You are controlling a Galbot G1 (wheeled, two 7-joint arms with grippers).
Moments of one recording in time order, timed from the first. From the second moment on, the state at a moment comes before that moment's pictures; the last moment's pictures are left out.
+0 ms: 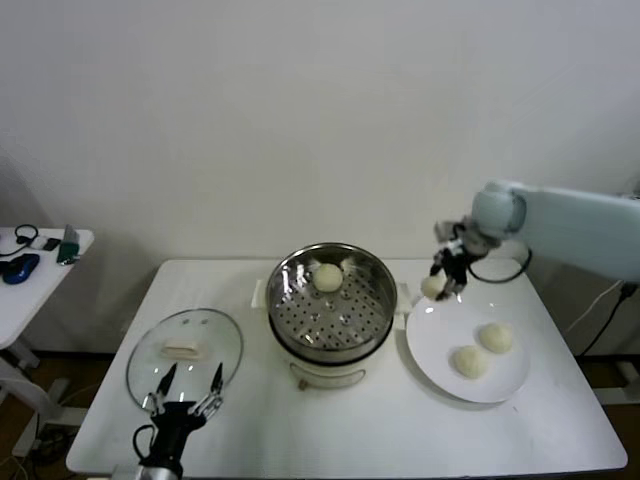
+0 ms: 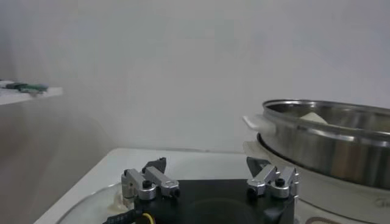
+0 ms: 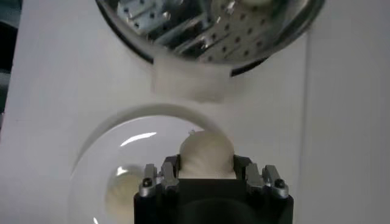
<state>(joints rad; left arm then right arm) 1.75 -1.46 -0.62 -2.08 -0.20 -0.03 0.04 0.95 0.92 -1.73 1.31 0.67 -0.25 -0.98</state>
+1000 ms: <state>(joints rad) 1.77 -1.46 -0.63 -2.10 -0.21 -0.04 0.04 0.84 1.38 -1.69 1.38 0.82 -0.47 -0.71</state>
